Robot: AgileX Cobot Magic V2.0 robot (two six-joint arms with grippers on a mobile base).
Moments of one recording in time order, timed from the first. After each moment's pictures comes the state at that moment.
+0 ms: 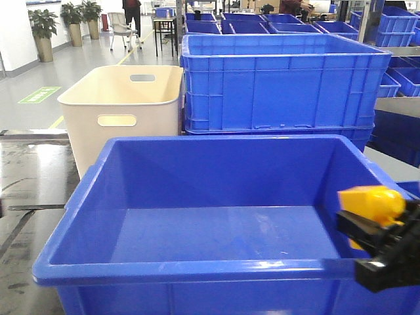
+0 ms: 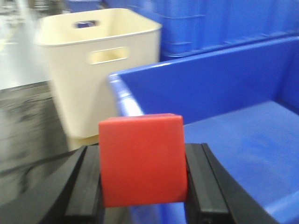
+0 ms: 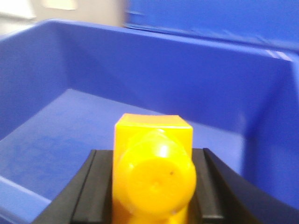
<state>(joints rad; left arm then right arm) -0.22 0.81 -0.84 -0.42 0.33 0.48 0.25 0.94 -0.84 0.58 0.32 -0.68</state>
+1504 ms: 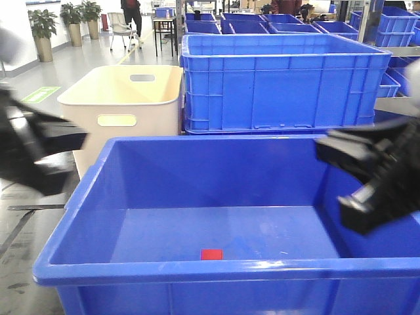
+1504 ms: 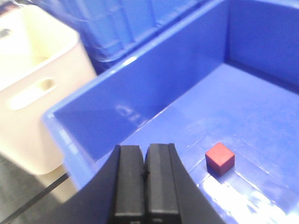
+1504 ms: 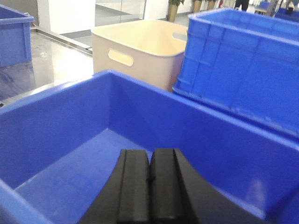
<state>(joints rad) -0.42 1.10 -1.35 -0.14 0.72 0.38 0.34 0.95 -1.06 0.45 0.45 -0.59</state>
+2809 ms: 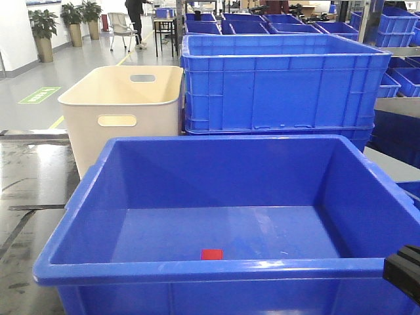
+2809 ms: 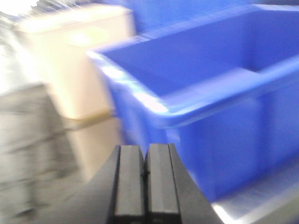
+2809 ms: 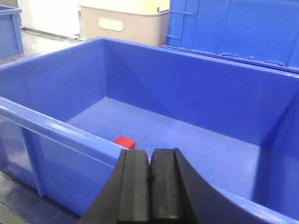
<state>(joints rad) -0.25 0.20 -0.43 -0.12 0.38 0.27 0.34 0.59 -0.66 0.40 0.37 -0.46</state>
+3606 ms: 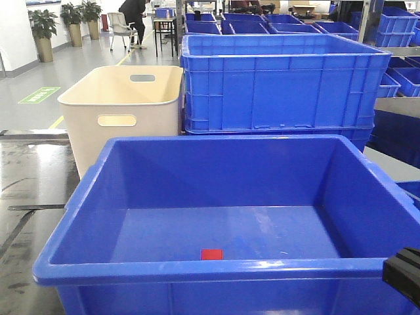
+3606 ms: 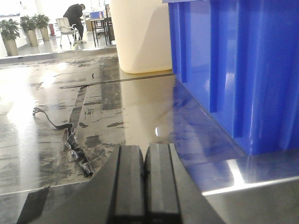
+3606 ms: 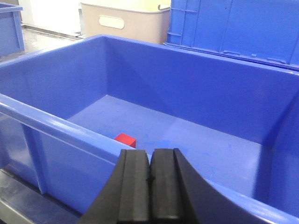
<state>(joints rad) -0.08 -0.01 0.03 -0.12 0.13 0.18 0.34 0.59 -0.66 0.40 0.38 -0.46</state>
